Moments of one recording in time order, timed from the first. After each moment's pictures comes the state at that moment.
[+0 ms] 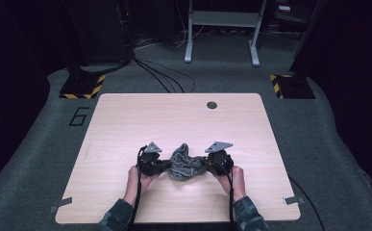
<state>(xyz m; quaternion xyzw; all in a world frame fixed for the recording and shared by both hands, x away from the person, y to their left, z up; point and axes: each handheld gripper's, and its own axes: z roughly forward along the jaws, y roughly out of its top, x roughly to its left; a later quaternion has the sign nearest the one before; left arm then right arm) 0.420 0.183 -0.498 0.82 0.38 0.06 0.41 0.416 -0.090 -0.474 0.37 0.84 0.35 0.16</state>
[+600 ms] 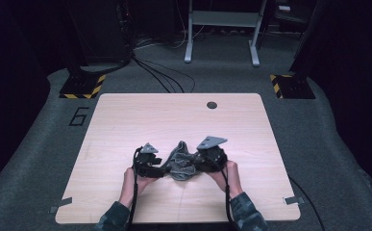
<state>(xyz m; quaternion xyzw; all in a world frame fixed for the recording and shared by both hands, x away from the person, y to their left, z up) 0.412 0.195 -0.492 0.83 0.40 0.07 0.39 0.402 -0.054 -0.436 0.29 0.86 0.38 0.16</state>
